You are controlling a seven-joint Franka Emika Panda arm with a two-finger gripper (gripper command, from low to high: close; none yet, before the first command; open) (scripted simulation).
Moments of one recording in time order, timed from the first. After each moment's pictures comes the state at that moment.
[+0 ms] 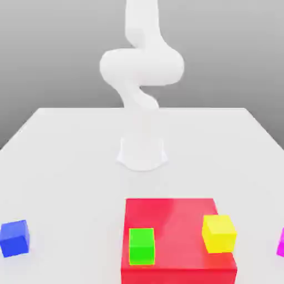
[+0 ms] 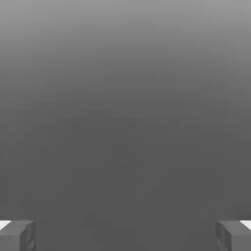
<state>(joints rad) -0.01 -0.71 0.05 -2.30 0.01 2.33 0.88</state>
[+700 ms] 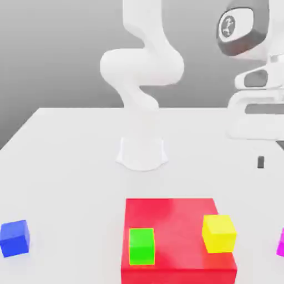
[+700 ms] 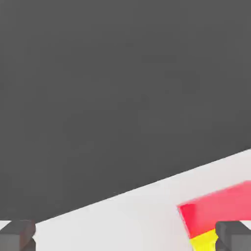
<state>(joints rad) 0.05 0.06 0.45 -2.28 -0.21 2.54 1.82</state>
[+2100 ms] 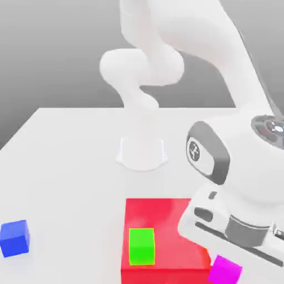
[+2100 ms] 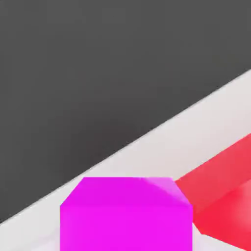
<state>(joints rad) -0.12 0.41 0.27 -2.15 -0.23 2.44 1.72</state>
